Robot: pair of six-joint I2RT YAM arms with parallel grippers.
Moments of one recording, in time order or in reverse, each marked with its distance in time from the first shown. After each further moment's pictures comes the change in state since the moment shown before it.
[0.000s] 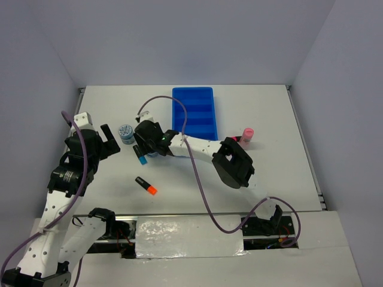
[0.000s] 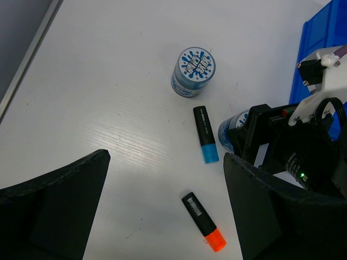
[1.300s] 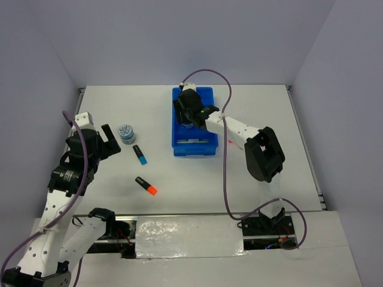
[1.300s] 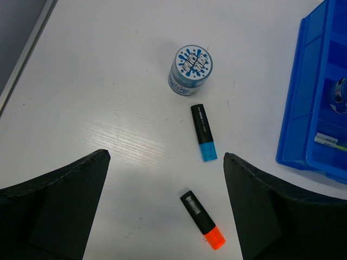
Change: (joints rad) left arm 0.000 0.003 0.000 0.000 0.015 0.004; right arm -0.329 -0.264 -0.208 0.043 -0.011 -0.076
